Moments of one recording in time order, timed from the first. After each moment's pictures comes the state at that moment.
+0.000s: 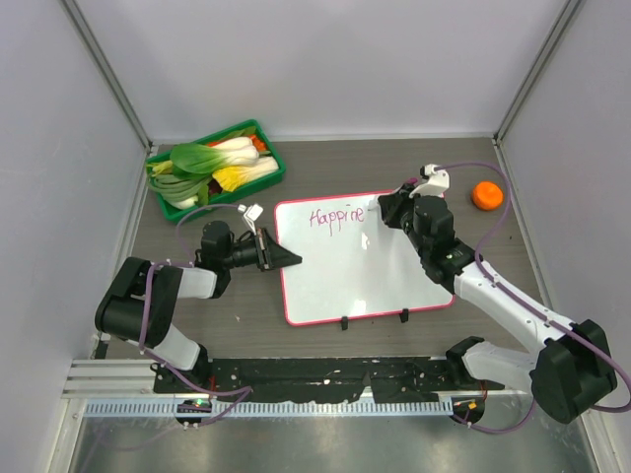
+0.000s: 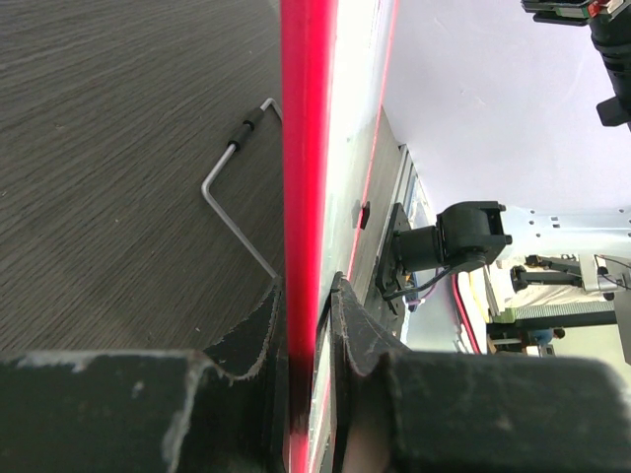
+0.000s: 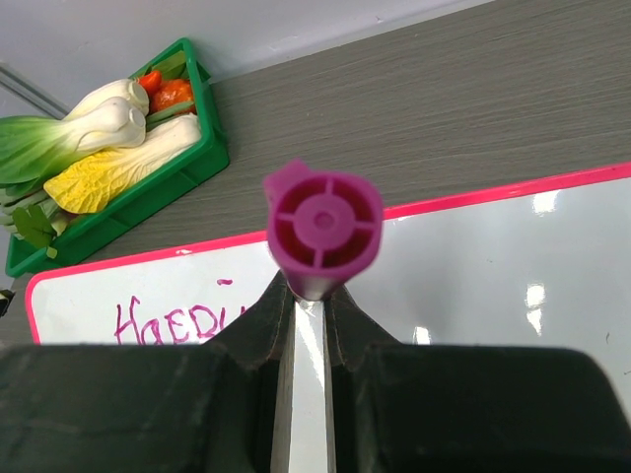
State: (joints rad) left arm -0.27 1.56 0.43 0.86 0.96 -0.80; right arm 0.50 1.12 0.73 0.18 0.26 0.51
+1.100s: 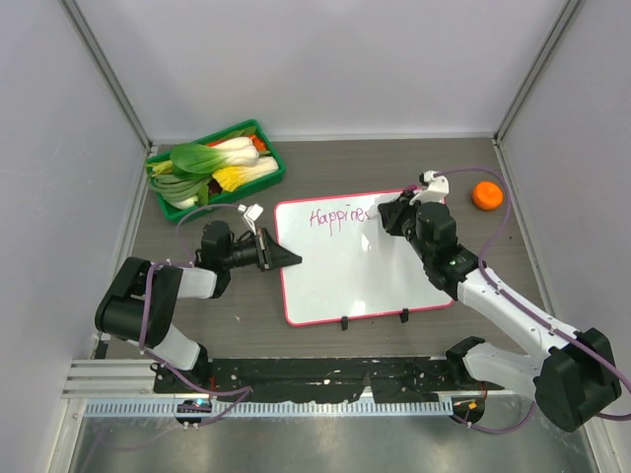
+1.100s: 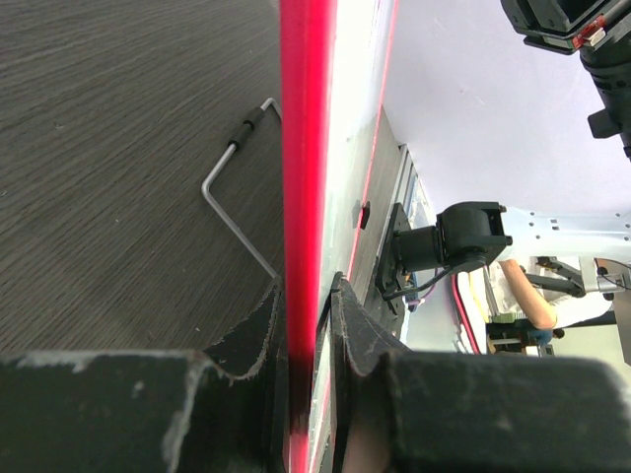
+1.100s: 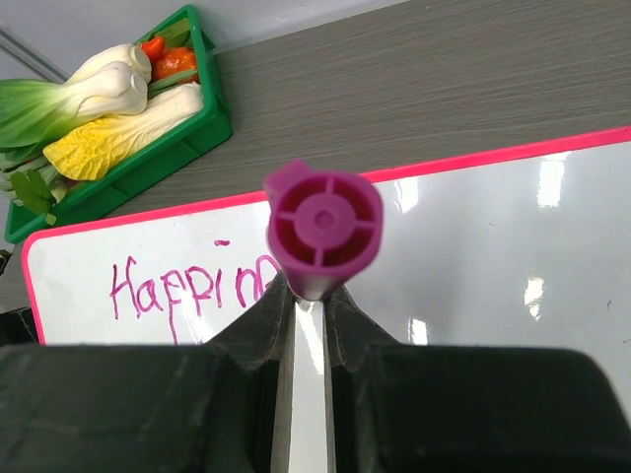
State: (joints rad) left arm -0.27 1.56 0.43 0.86 0.96 -0.80; right arm 0.50 1.07 0.69 0.15 0.21 0.49
